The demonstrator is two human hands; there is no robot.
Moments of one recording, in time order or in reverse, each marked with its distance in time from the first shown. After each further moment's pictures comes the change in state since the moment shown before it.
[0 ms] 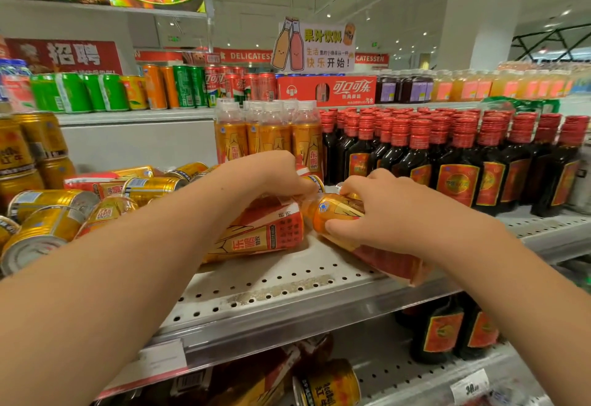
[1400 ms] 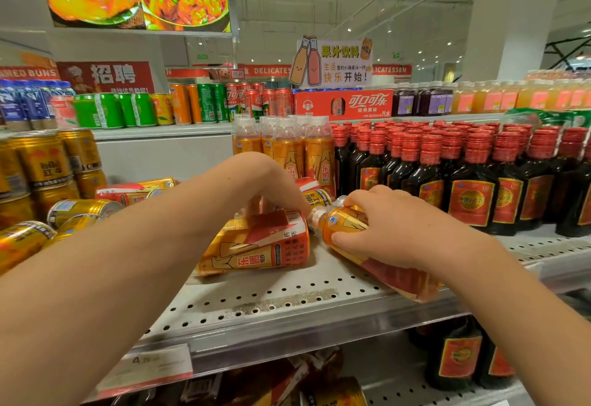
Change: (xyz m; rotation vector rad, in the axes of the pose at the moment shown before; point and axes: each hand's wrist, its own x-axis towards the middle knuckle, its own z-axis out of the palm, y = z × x) left_hand -0.008 -0.001 -0.027 -0.075 -0.477 -0.284; right_hand 0.014 0.010 0.006 0.012 0.046 -0.110
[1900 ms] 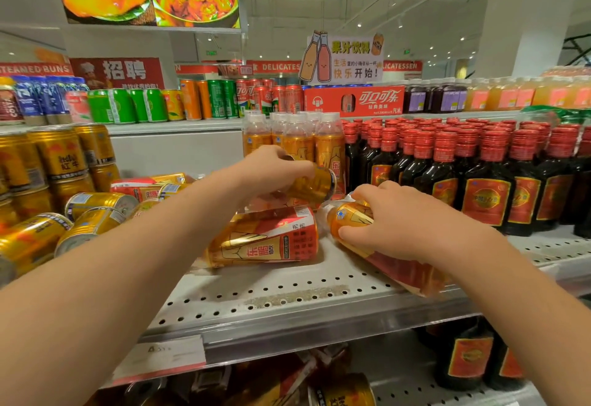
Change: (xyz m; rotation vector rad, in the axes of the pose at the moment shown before) left_hand -0.012 -0.031 0.020 -0.750 0.515 0.288; right_hand 0.009 -0.001 0.004 -0.023 0.002 0.027
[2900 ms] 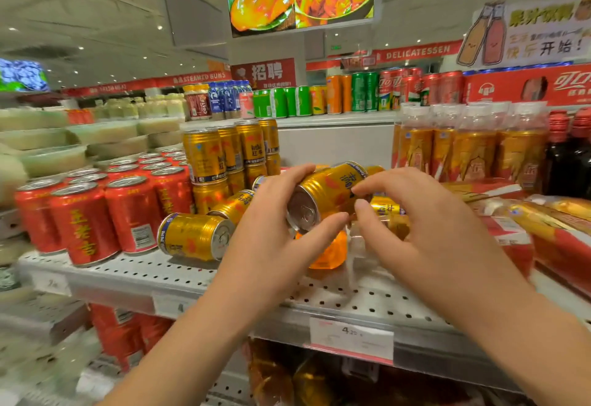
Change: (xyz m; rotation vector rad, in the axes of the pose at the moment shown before) left_hand -0.201 -0.097 -0.092 0.205 0.626 0.328; right_hand -0.020 -0.174 0.013 0.715 0.482 -0.622
